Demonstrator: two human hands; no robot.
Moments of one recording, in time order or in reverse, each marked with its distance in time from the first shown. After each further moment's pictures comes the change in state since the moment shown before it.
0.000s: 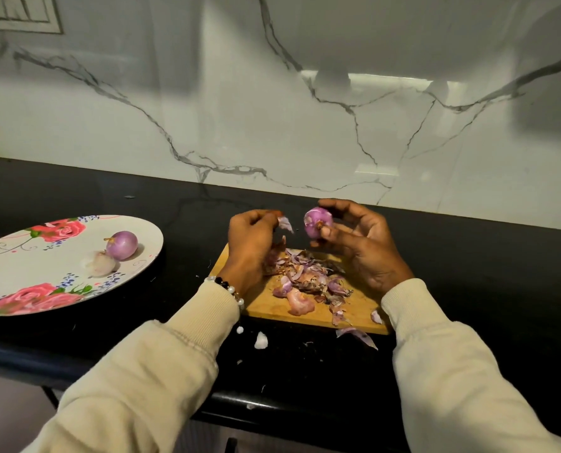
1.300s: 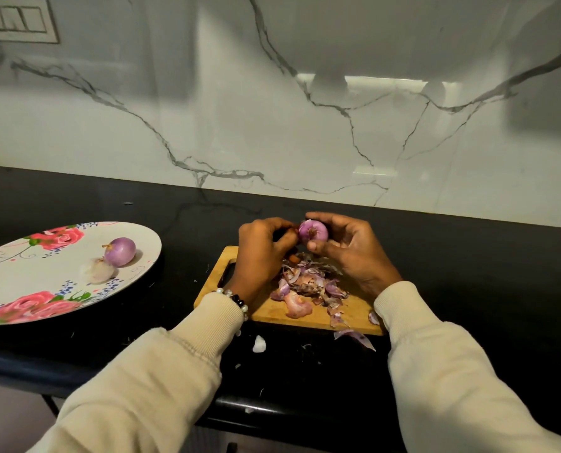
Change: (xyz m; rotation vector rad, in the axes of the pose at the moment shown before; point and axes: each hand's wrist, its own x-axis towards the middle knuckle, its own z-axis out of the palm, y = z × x) left_hand -0.008 -0.010 -0.002 0.592 -0.208 0.562; right_hand 0.002 0.006 0.002 -0.313 0.007 0.015
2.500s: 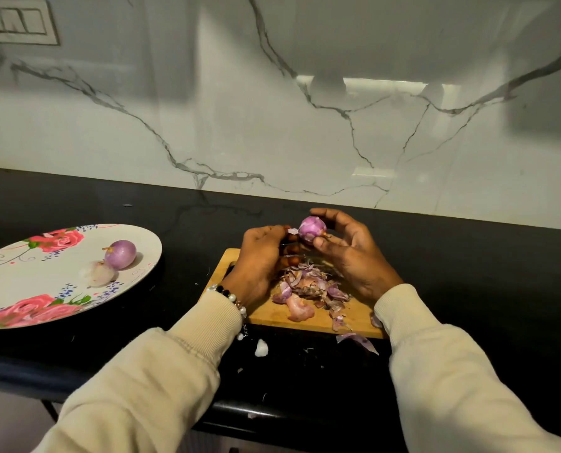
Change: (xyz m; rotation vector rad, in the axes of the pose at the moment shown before) left_hand 0.005 0.008 0.004 -0.687 -0.011 -0.613; right_hand -0.001 0.002 0.005 0.169 0.007 0.050
